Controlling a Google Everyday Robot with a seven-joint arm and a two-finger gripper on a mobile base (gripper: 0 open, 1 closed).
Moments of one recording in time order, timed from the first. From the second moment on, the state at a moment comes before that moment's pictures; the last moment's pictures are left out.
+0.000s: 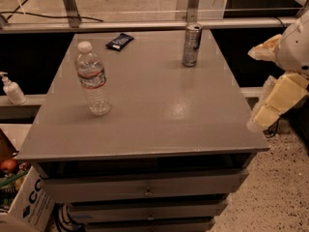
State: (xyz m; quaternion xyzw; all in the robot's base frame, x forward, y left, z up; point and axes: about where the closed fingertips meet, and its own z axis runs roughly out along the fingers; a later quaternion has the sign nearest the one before) arm 0.445 -0.190 0.959 -0.59 0.77 0.08 0.24
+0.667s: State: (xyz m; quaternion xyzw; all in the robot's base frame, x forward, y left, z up) arm 0.445 -0.191 0.958 -0.58 0.77 0.08 0.24
